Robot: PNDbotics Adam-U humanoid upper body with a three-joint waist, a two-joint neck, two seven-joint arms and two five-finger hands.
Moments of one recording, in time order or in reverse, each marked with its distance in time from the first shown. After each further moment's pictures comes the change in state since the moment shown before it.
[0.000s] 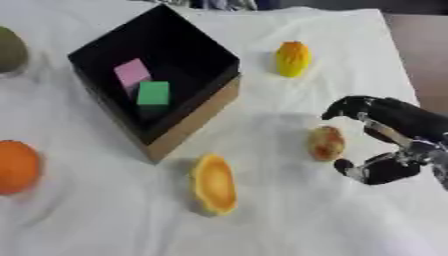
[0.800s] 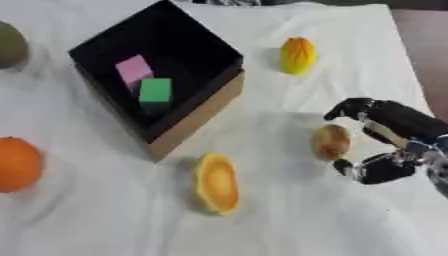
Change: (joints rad) left arm -0.002 -0.008 0.000 0.000 0.000 -0.003 -0.004; right arm -0.011 0.023 0.012 0.038 0.025 0.044 0.008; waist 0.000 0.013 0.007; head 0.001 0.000
